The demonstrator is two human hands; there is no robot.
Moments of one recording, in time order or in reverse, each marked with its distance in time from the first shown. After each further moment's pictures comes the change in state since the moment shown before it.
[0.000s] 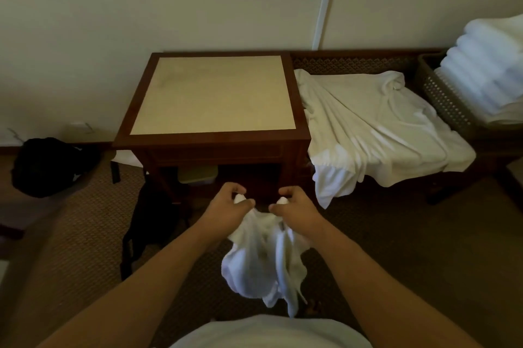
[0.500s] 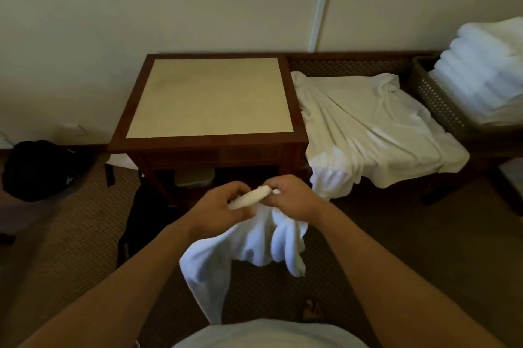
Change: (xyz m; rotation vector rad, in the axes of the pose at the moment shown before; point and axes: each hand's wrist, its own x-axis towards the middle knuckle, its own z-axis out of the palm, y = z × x) left_hand 0.013 0.006 -0.035 0.326 -0.268 0.350; right_hand 0.011 -0.043 -0.014 -0.422 -0.244 -0.410
